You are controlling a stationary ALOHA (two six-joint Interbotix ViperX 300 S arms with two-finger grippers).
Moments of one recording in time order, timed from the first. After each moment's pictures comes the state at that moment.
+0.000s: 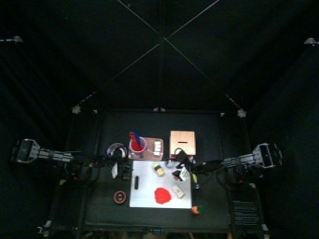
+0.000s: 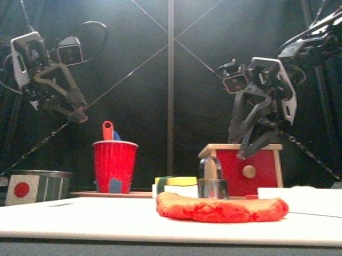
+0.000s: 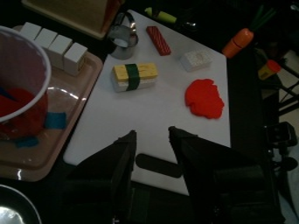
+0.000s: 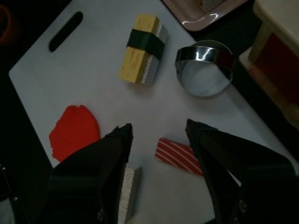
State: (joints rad) left arm -0.03 -0.56 1.16 -0.39 -0.08 0.00; right arm 0.07 -0.21 0.87 -0.63 0.18 1.34
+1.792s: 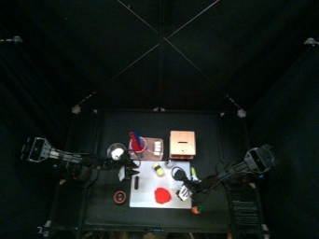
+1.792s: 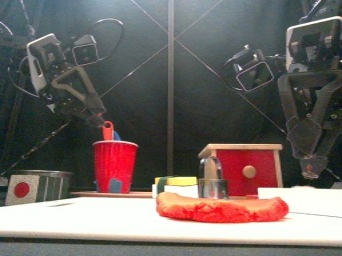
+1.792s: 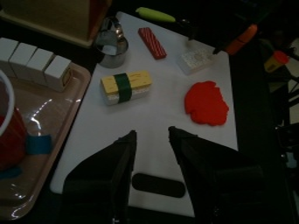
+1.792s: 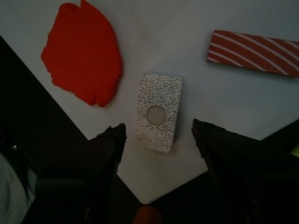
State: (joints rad) left arm -0.07 -0.39 1.08 -0.35 -0.17 0.00; right arm 0.38 -0.06 0.72 -0.32 0.48 1.35
